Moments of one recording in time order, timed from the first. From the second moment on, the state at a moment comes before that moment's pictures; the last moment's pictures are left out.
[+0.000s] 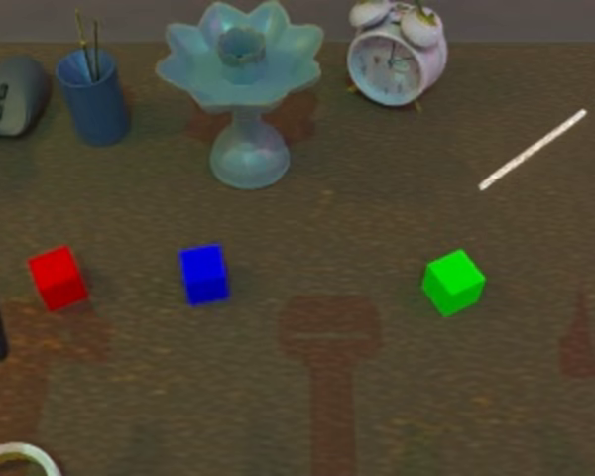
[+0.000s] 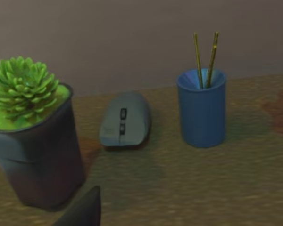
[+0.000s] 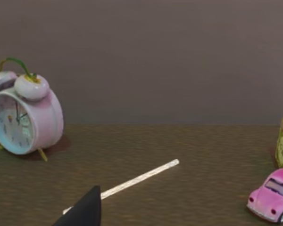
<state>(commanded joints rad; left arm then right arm) 0.00 0.22 0.20 -0.13 -0.01 0.13 0.00 0.00 0.00 0.00 0.00 0.00</state>
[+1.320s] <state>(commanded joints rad) -0.07 1.95 1.45 -1.06 0.00 1.02 0.00 0.00 0.00 0.00 0.00 0.00</state>
